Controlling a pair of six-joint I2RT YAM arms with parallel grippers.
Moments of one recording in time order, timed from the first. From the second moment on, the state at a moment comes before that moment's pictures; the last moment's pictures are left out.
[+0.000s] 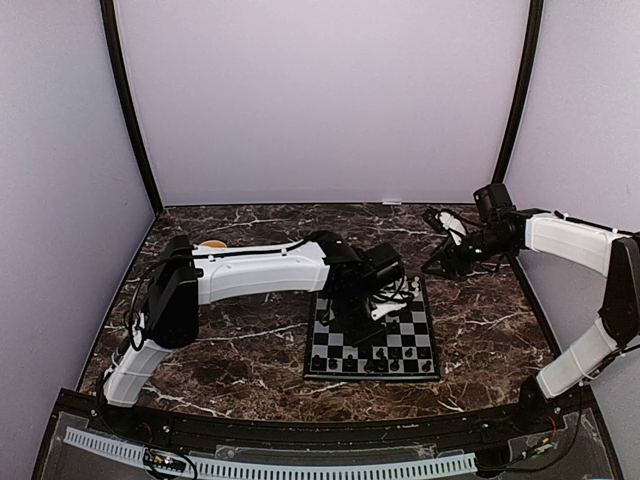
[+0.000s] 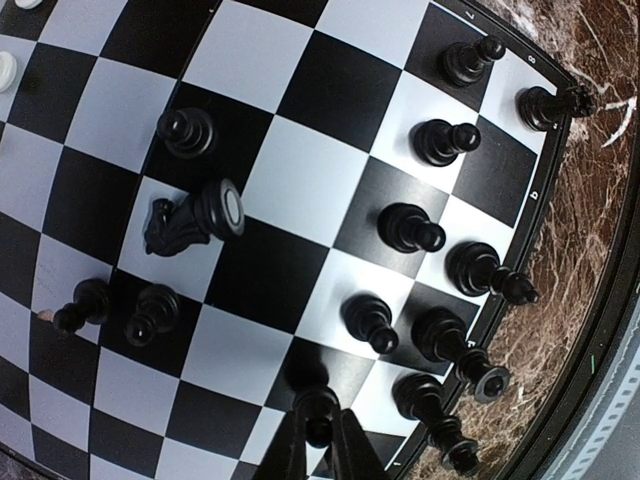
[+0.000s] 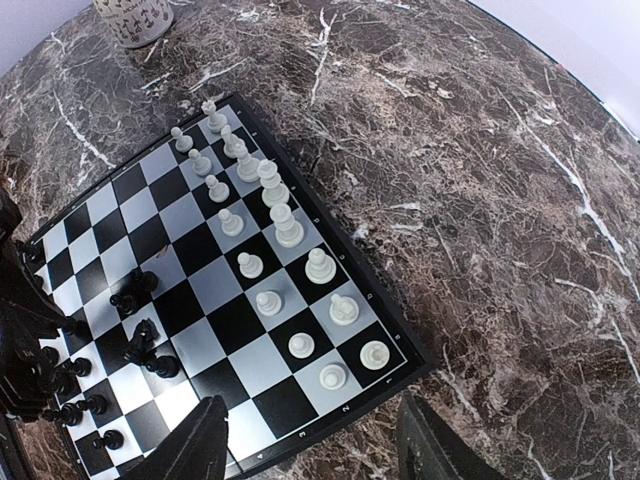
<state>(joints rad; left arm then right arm) -1.13 2.35 2.11 -1.07 0.14 0.05 0.24 1.47 1.02 -0.51 -0.57 -0.52</state>
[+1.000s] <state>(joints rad) -1.08 2.31 2.18 -1.05 0.08 0.04 0.24 1.47 1.02 -0.51 -0.57 -0.53</state>
